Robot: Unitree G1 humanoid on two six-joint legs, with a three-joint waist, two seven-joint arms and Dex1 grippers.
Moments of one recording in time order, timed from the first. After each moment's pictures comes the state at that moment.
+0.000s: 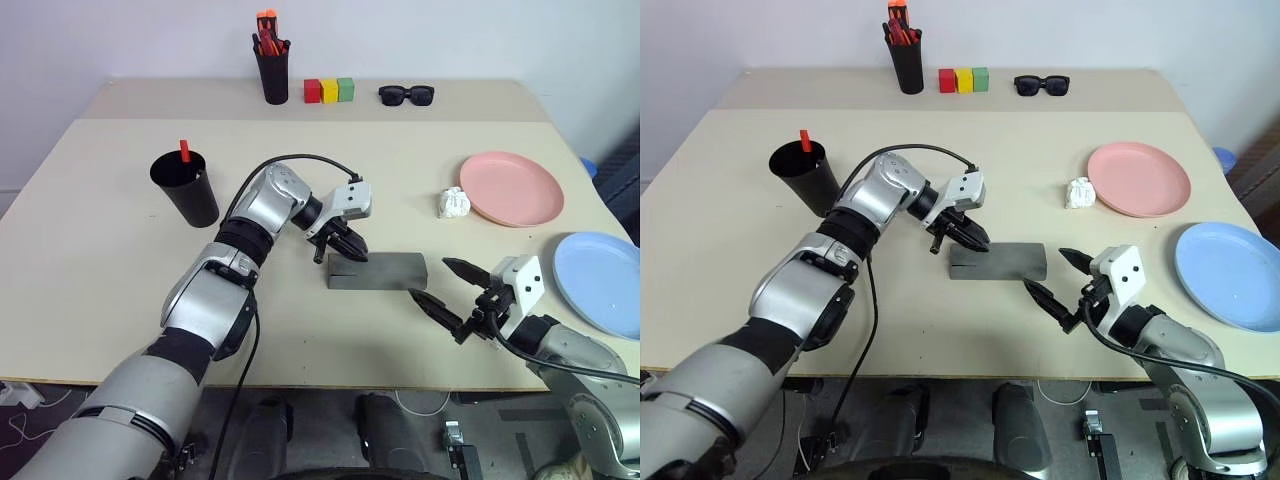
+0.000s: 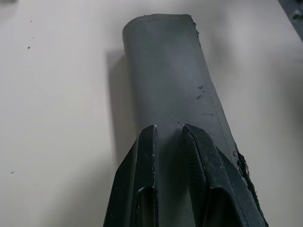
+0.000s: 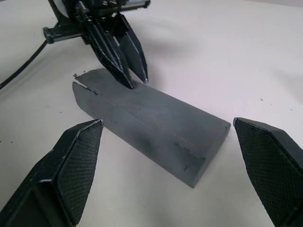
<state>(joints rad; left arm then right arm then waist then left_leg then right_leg) -1.17 0.14 -0.30 0.93 0.20 0.14 -1.48 0.20 -0.57 -0.26 -0.57 0.54 0.49 0.61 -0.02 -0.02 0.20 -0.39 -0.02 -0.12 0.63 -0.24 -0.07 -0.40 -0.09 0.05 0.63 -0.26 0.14</state>
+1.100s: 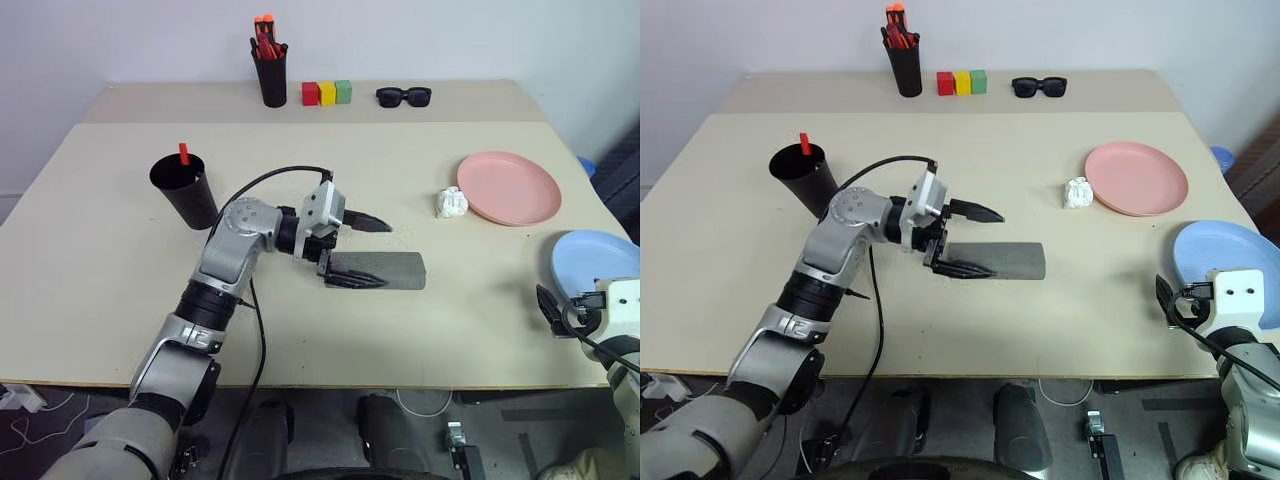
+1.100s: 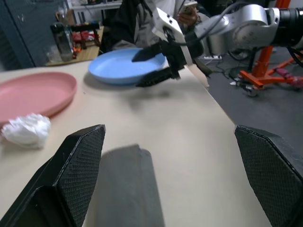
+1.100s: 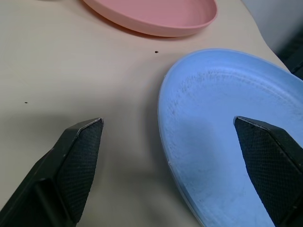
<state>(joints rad) -0.73 0.26 -0.22 0.19 -0.26 0.21 -1.39 0.24 -0.56 -0.54 -0.16 0.27 0.28 0.36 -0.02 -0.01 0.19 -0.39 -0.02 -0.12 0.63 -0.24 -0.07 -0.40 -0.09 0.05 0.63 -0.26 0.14</state>
